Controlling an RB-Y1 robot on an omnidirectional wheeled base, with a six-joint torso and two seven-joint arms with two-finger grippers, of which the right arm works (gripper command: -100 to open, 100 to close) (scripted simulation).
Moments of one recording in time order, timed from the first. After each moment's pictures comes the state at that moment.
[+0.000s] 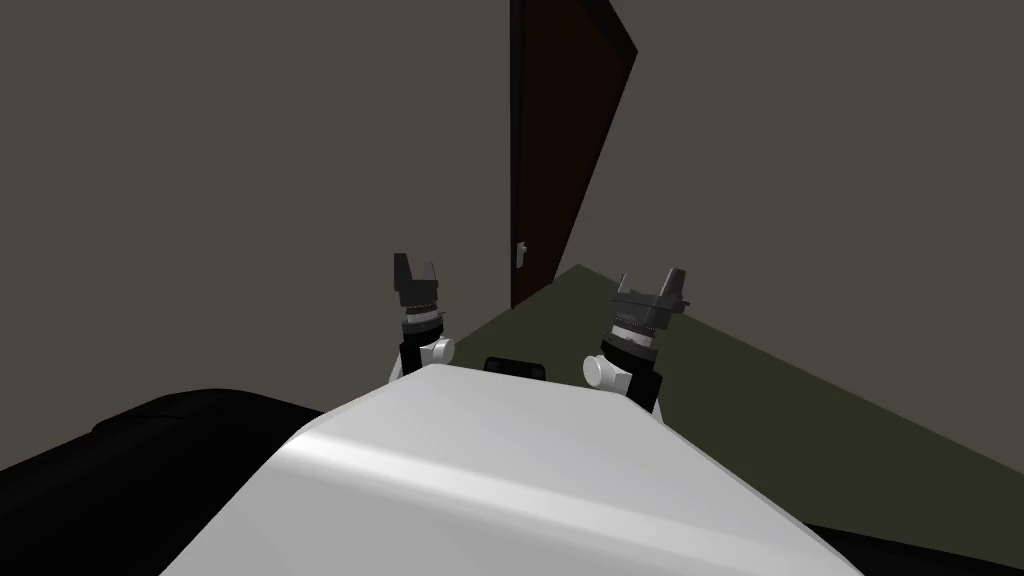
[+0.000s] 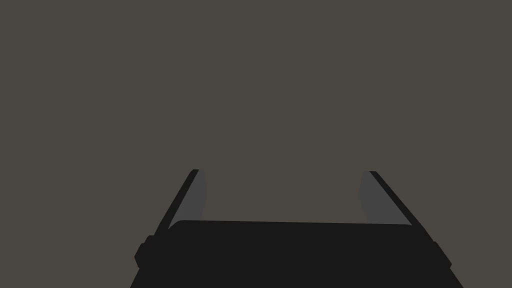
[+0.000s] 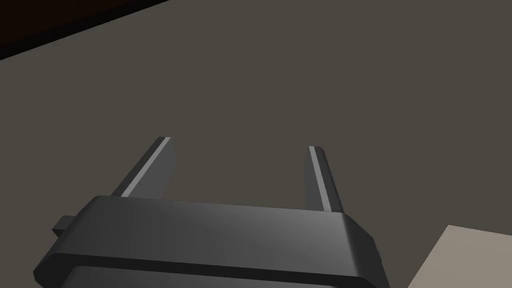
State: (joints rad) arm 0.50 0.04 0.02 -2.30 -0.11 -0.50 -0.15
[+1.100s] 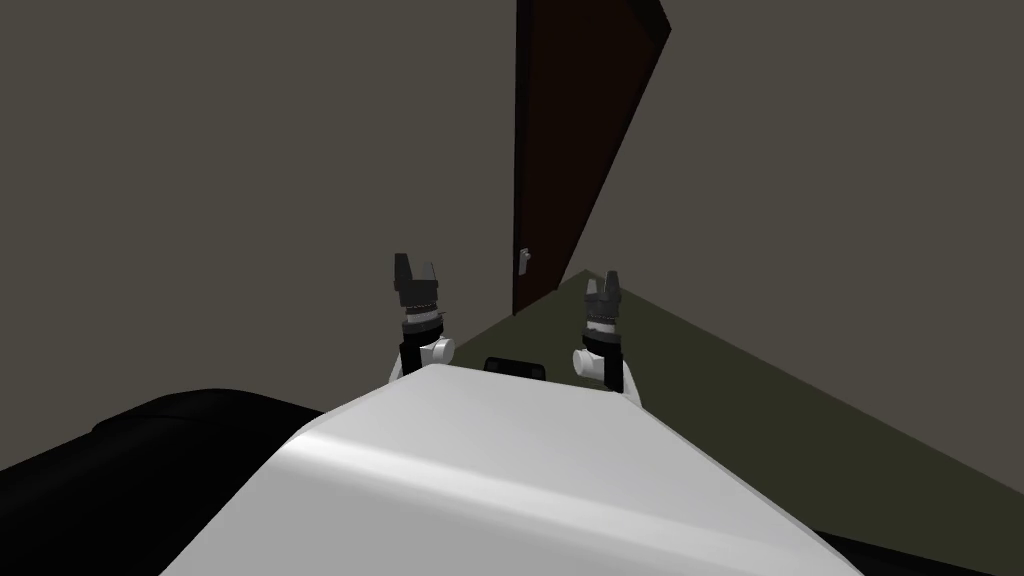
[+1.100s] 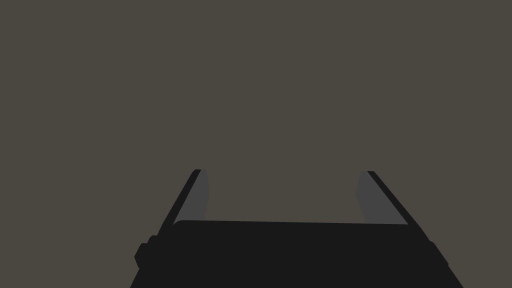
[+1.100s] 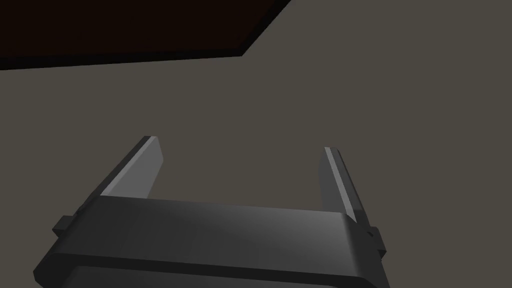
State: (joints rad) arm 0.38 -0.05 0.07 -2.07 0.02 -0.51 0.04
